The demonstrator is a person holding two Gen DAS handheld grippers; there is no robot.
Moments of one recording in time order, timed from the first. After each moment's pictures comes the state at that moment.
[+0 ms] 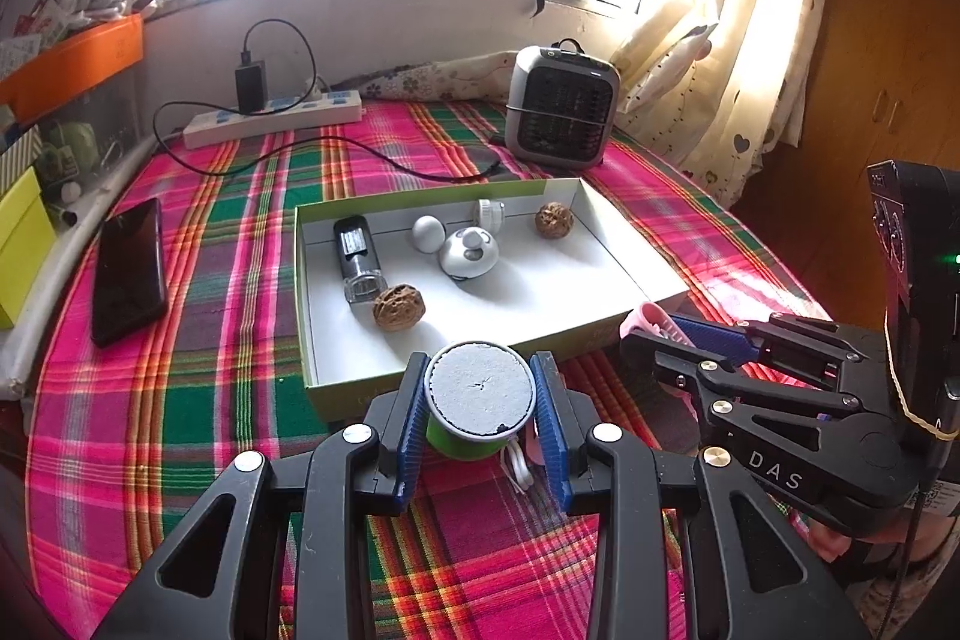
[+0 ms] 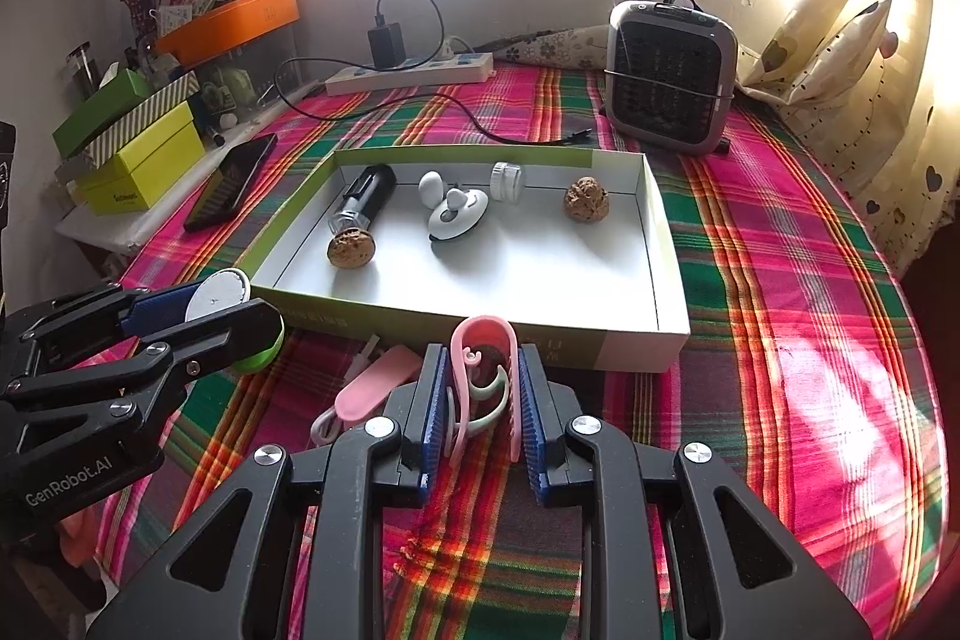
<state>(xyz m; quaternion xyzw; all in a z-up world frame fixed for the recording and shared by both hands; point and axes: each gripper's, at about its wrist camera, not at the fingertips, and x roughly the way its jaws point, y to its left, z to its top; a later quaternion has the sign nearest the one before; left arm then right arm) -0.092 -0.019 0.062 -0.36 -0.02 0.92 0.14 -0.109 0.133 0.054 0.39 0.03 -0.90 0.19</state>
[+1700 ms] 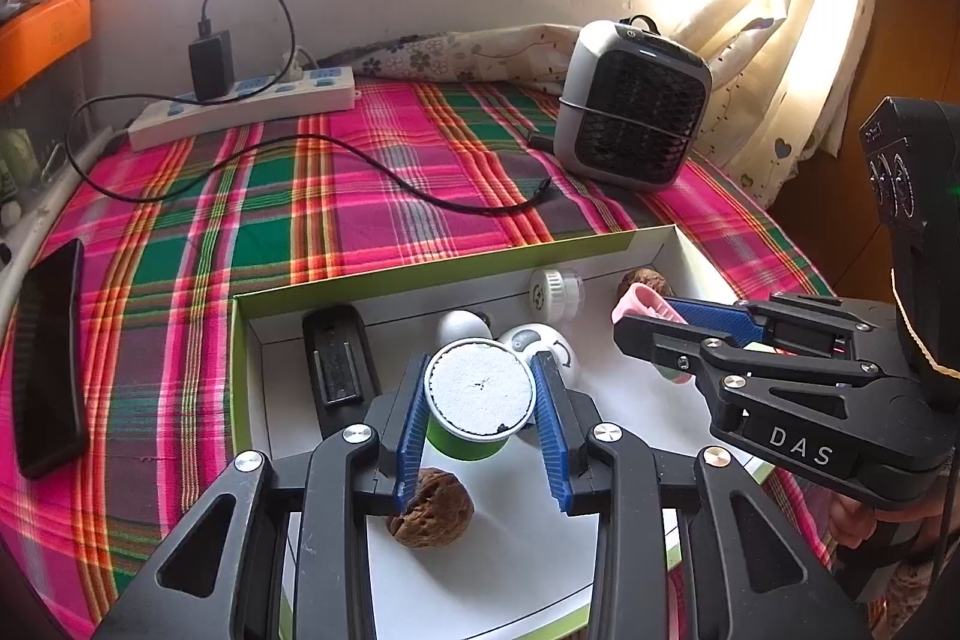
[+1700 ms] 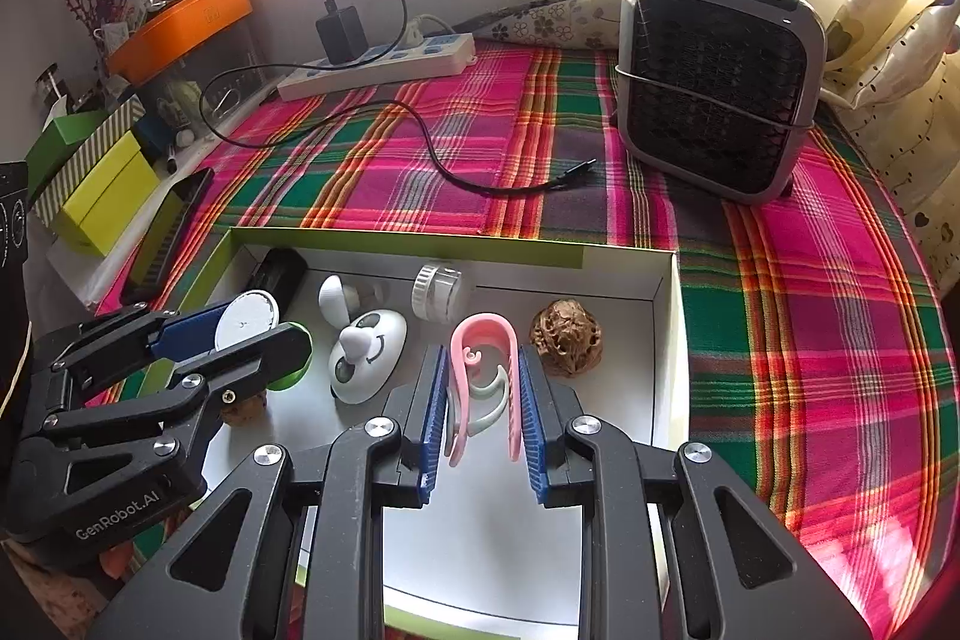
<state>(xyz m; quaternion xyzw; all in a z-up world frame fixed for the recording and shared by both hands) -0.219 -0.015 0.030 -0.40 -0.03 0.91 0.13 -0.239 0.129 0.041 0.44 0.03 -0.87 0.22</state>
